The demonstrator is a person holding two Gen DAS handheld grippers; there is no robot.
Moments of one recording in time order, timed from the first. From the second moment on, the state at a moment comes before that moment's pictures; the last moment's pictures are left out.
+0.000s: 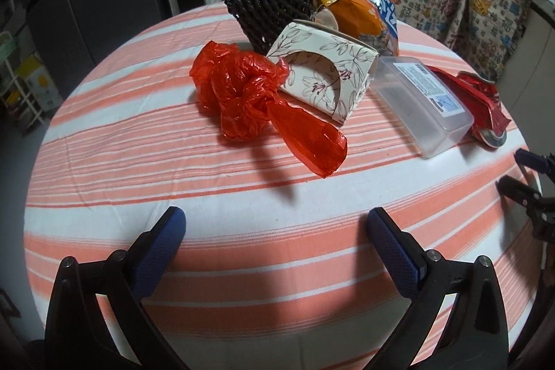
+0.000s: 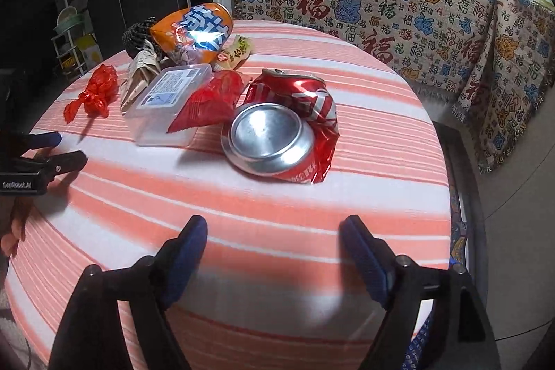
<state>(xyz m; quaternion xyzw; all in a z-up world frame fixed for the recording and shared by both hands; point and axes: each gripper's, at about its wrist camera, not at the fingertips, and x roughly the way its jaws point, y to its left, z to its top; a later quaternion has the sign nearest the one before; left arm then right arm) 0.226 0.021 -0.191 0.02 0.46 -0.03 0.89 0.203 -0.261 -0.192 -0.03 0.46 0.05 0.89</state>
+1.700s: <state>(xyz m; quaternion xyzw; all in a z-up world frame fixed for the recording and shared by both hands) 0.242 0.059 -0.169 -0.07 0.46 -0.11 0.88 0.216 -0.276 -0.185 0.02 0.47 0.03 0.88</state>
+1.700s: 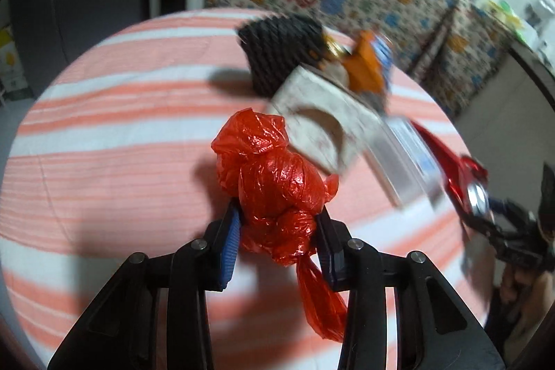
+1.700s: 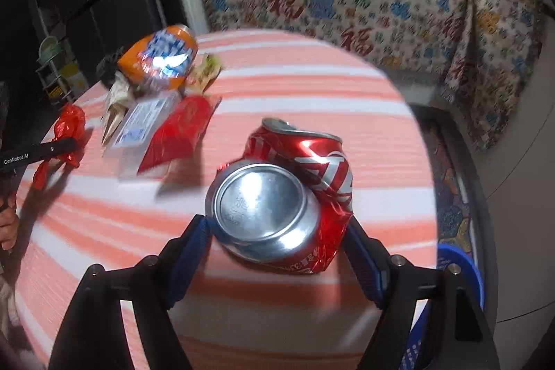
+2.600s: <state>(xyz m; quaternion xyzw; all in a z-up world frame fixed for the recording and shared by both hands) 0.213 0.009 -0.157 -0.04 0.44 -0.19 0.87 0.218 -0.308 -0.164 0.10 0.44 0.08 0.89</state>
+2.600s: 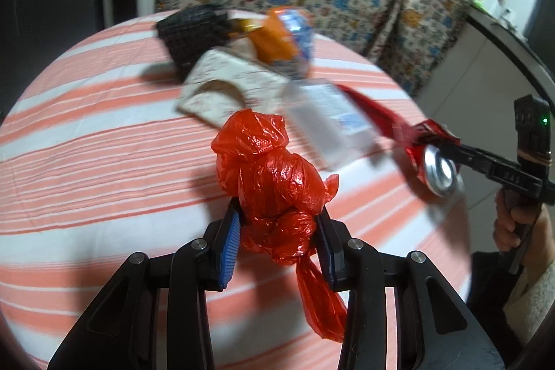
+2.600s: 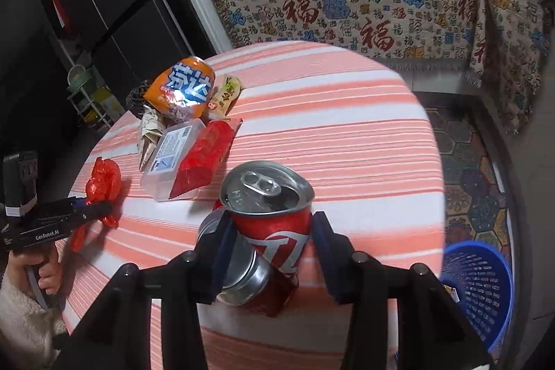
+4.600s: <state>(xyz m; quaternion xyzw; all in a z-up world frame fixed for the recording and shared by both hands) 0.227 -0.405 -0.197 0.08 0.46 -0.44 0.77 0.093 -0.583 -0.165 0.23 0.37 -0.25 0.86</state>
